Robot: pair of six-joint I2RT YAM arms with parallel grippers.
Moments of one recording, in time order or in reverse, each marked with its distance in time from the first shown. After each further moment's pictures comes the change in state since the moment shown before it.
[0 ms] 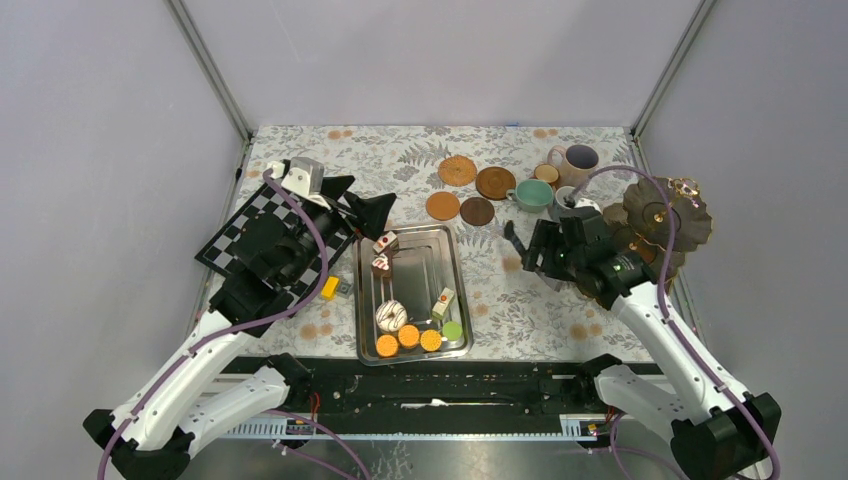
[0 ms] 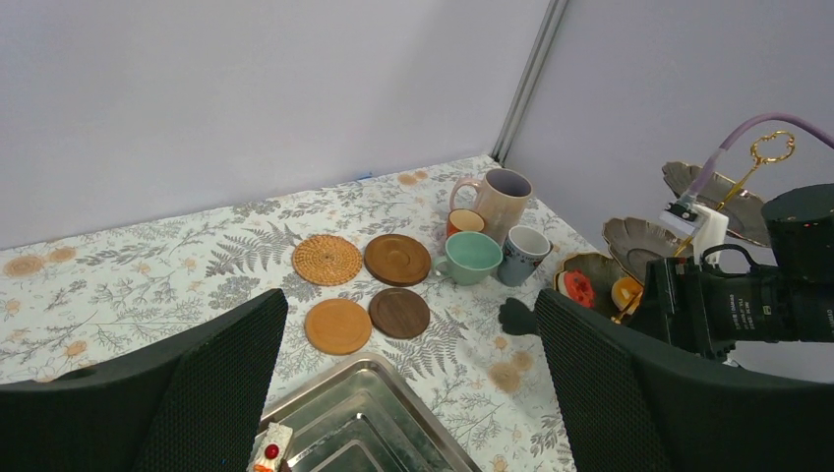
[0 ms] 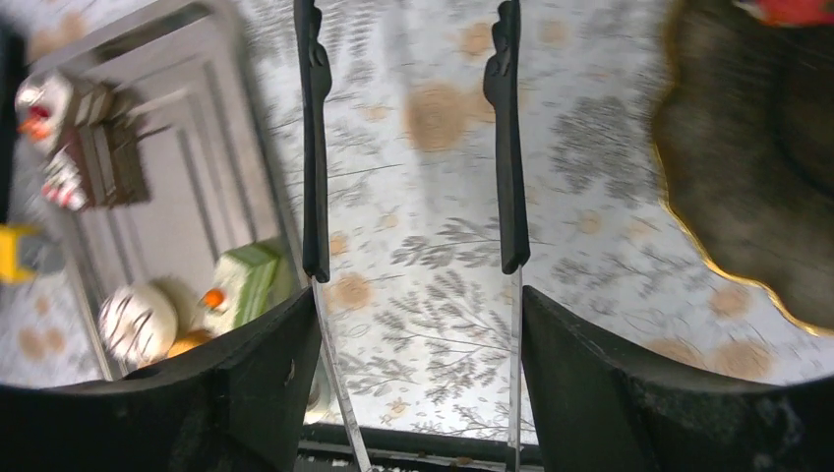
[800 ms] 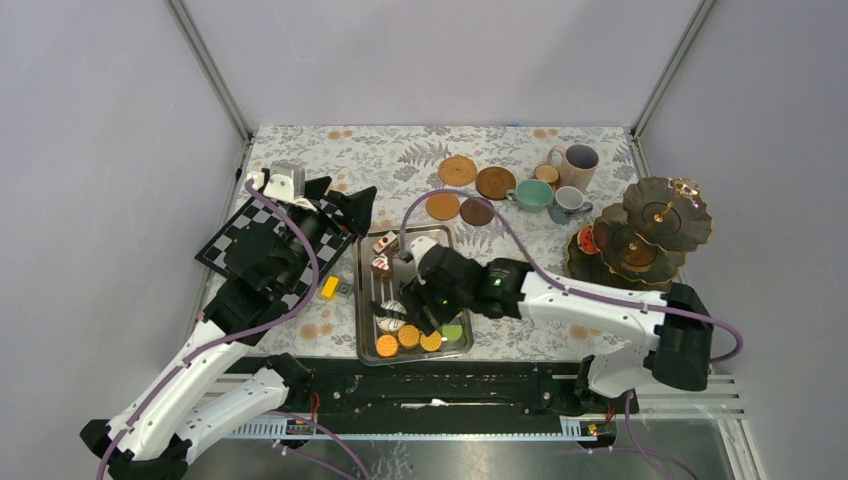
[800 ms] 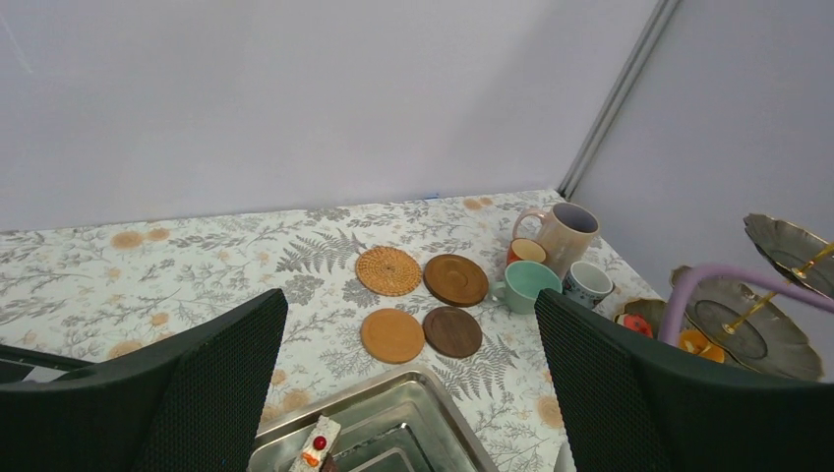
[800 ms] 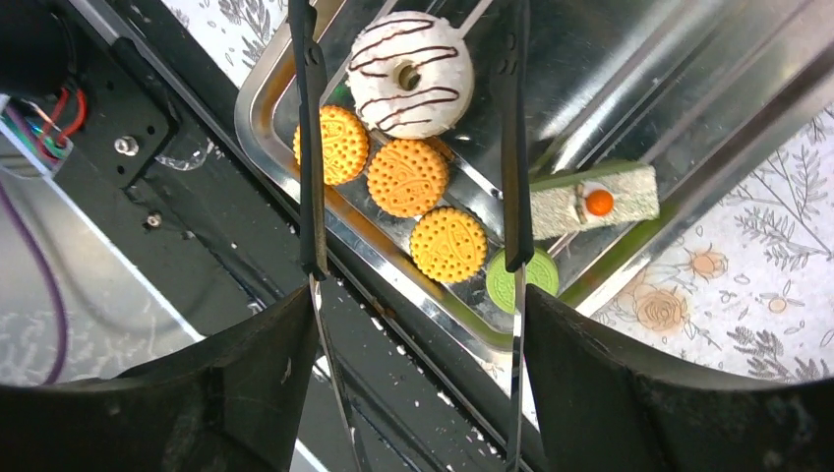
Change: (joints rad) left arm 0.000 -0.058 -0.034 0.002 -0.173 0.014; right arm 0.755 0.453 0.263 0.160 -0.095 -0.196
